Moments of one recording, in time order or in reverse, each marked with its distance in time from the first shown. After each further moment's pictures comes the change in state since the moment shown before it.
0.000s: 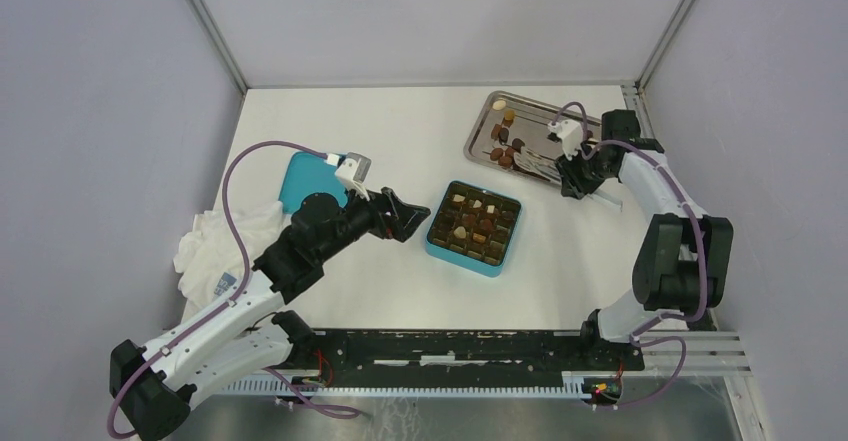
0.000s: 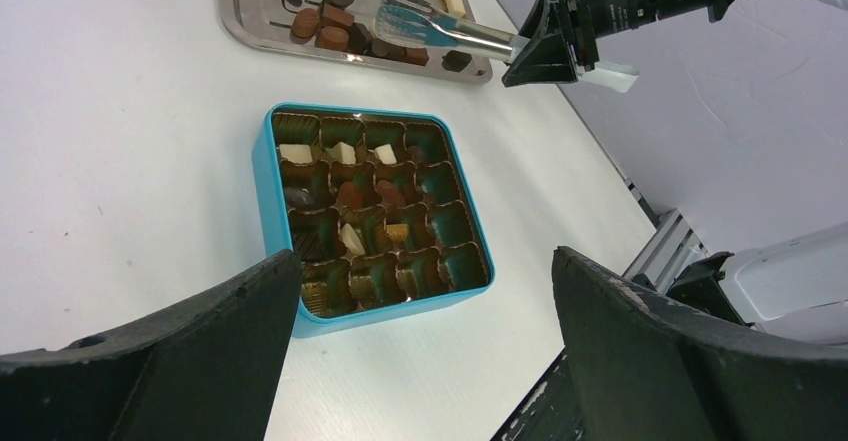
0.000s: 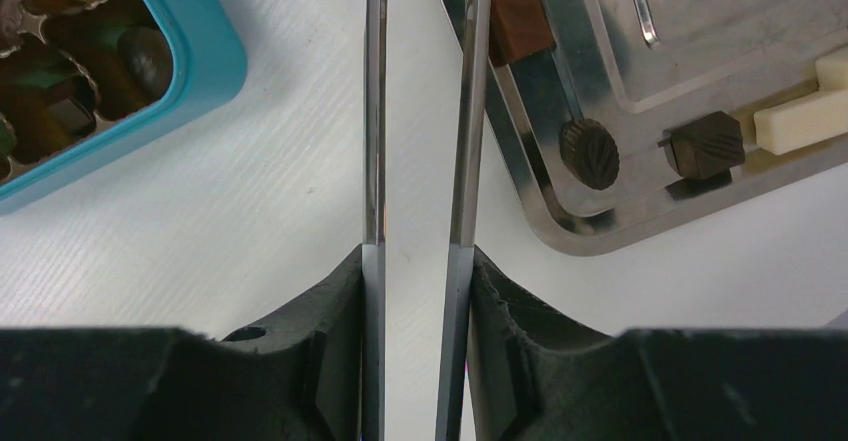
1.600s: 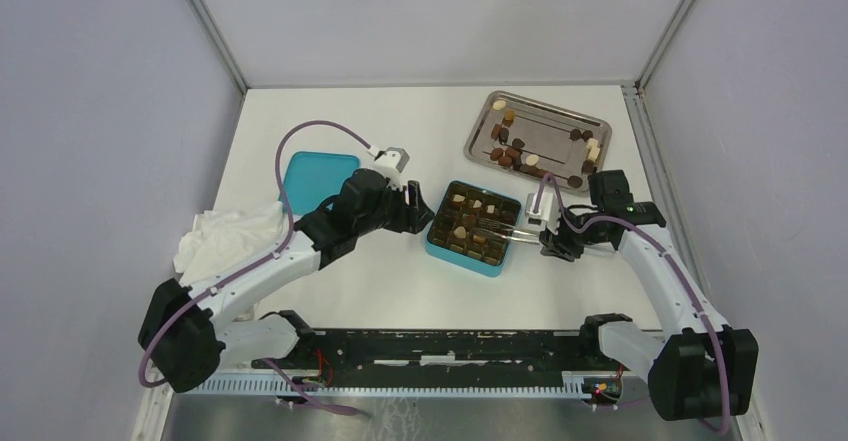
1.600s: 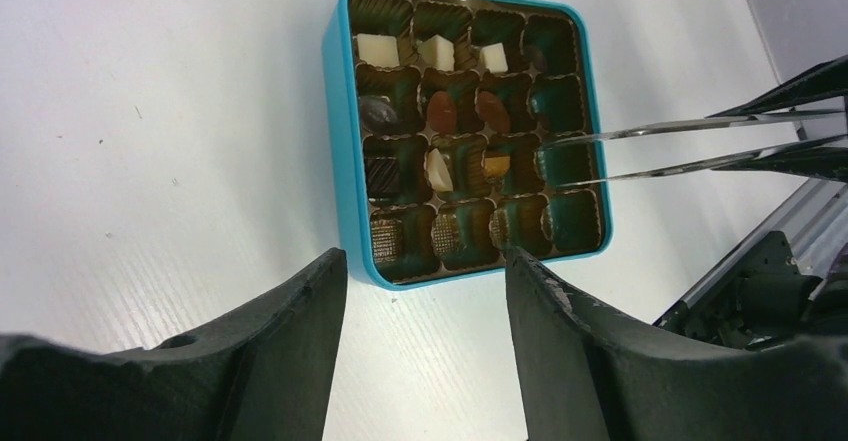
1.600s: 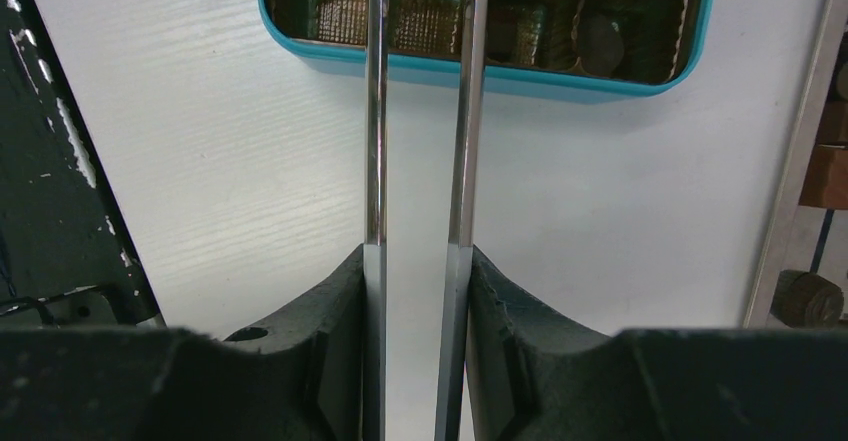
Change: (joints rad) left arm 0.002 0.374 0.162 -0.174 -0.030 0.048; right arm 0.164 -0.501 -0.397 -0.189 -0.230 -0.393
